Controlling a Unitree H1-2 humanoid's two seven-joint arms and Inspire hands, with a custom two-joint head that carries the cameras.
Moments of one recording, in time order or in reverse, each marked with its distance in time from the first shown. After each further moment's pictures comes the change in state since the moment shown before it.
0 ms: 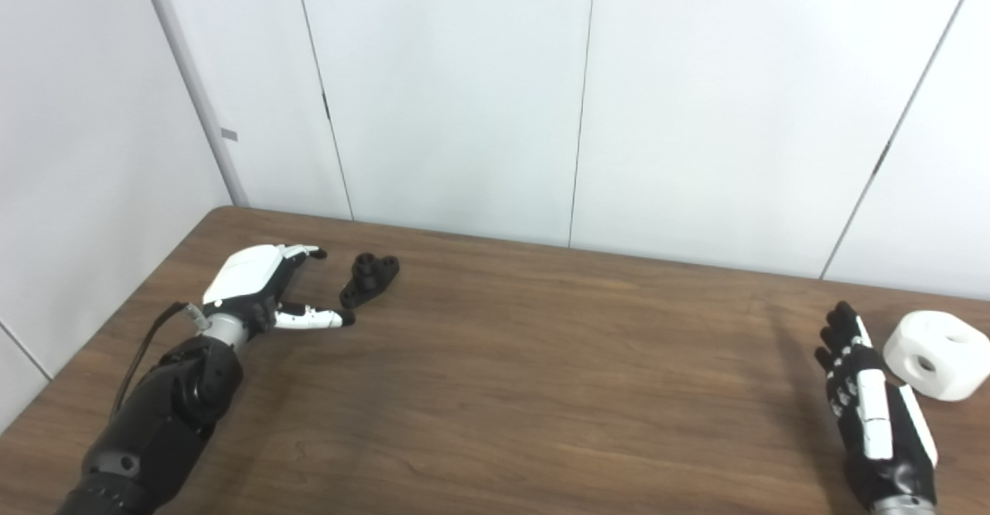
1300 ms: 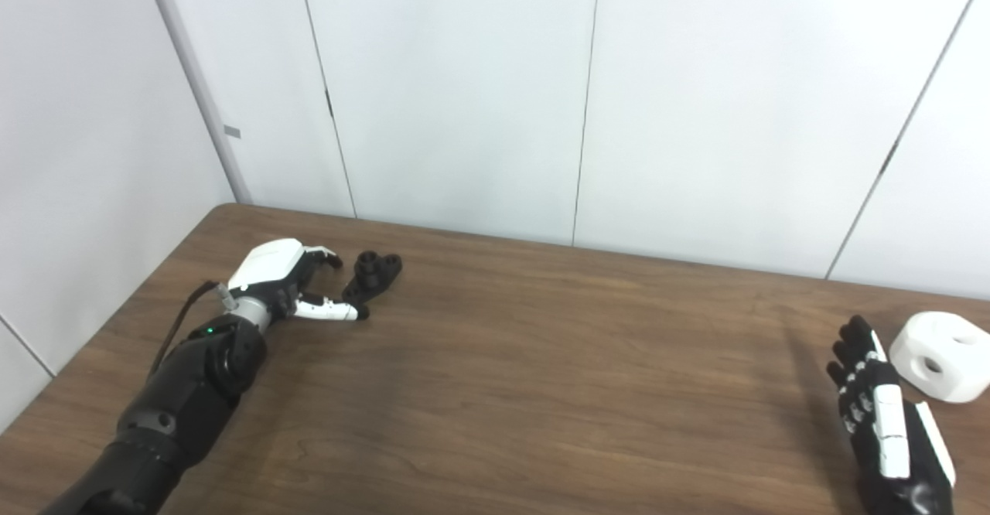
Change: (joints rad) left arm -0.145 -0.023 -0.103 0.200 -0.003 0.006 -0.013; right arm 0.052 -0.001 -0.014 -0.078 0.010 0.041 -0.001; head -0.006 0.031
